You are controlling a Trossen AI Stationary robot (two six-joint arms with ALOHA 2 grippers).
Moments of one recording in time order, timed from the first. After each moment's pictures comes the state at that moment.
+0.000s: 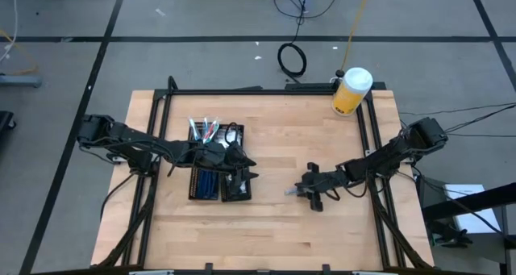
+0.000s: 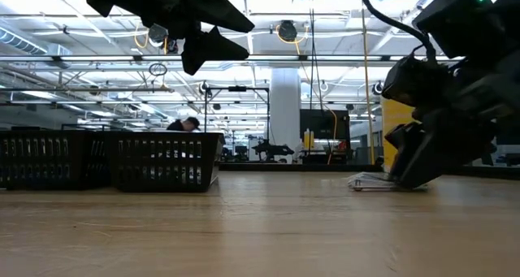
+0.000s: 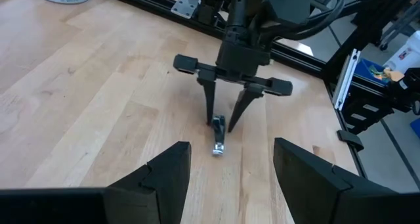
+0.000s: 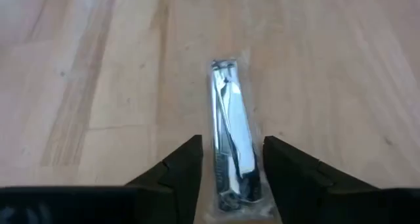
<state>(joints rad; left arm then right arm) -0.13 1.43 0.80 0.24 -0.05 -0.40 0.34 1.54 0.32 0.34 0.10 0.38</state>
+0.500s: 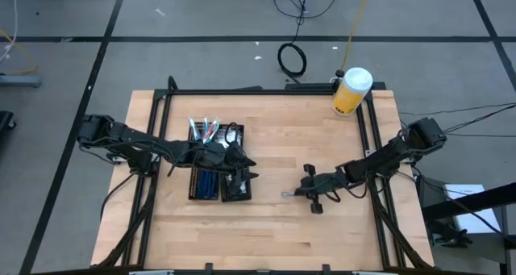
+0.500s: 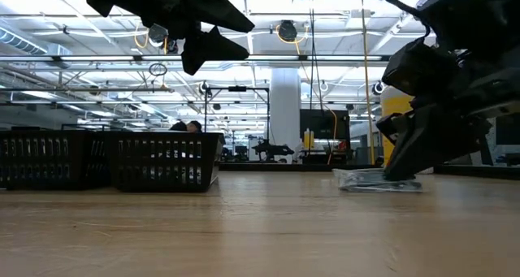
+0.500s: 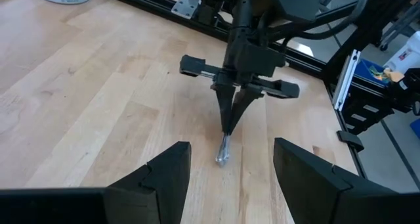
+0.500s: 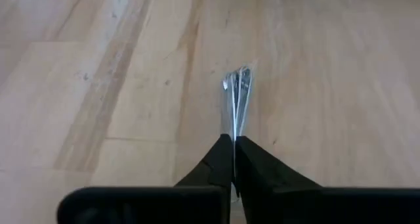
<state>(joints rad) -0.13 1.43 0.80 0.24 -0.05 -0.40 0.33 1.54 0.33 0.37 0.14 0.22</state>
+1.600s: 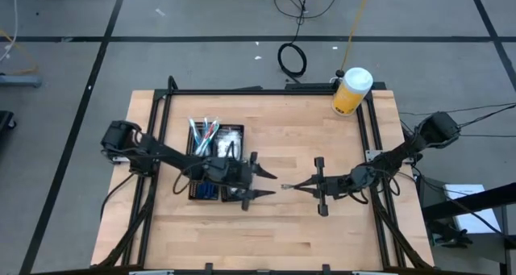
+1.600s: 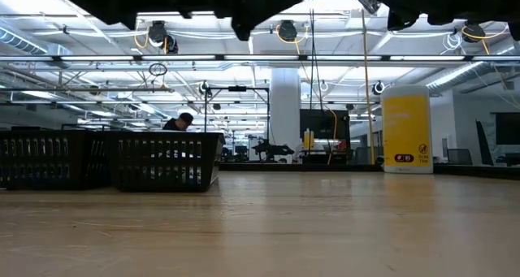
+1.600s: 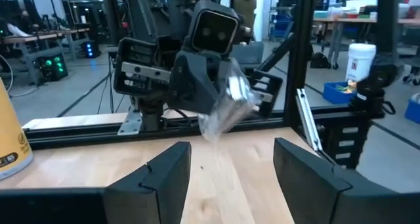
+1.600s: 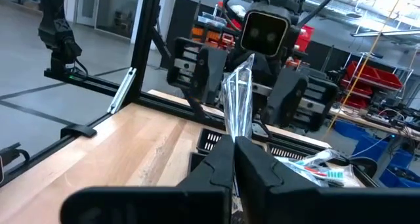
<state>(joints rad) -0.24 1.70 0.84 0.86 -0.05 0.04 0.51 1.32 0.33 1.09 0.42 -0.30</state>
